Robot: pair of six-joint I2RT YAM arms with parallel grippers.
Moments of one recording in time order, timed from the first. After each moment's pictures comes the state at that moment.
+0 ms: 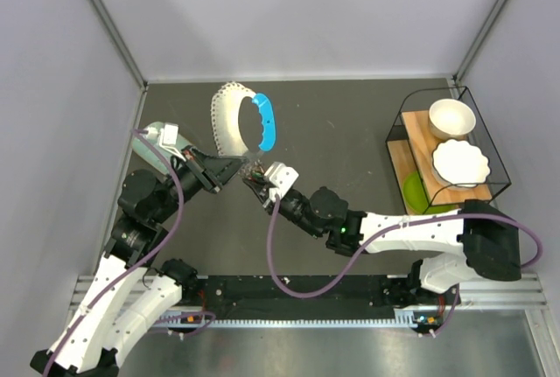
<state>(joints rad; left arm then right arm) -0.44 0.57 0.80 -0.14 0.34 -0.87 1.30 1.42 0.84 0.76 0.32 -0.19</state>
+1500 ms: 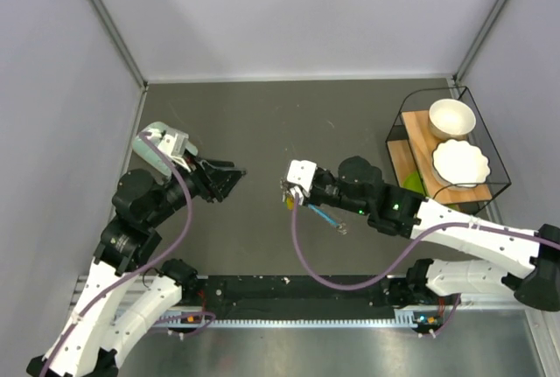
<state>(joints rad) -0.44 0.56 0.89 -0.35 0.30 -0.51 1.09 1.11 0.93 -0.03 -0.01 -0.44</state>
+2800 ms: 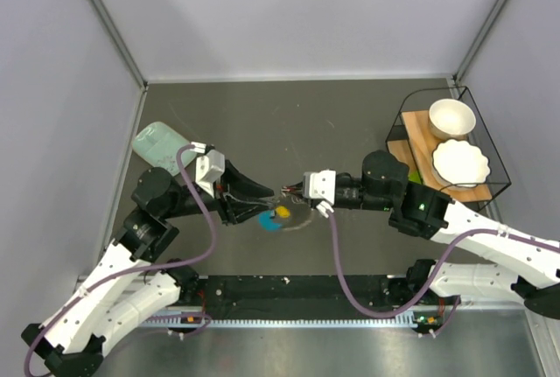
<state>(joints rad) -0.62 0.65 0.80 -0.04 0.82 -0.27 1.09 1.00 1.03 -0.15 -0.33 -0.56</state>
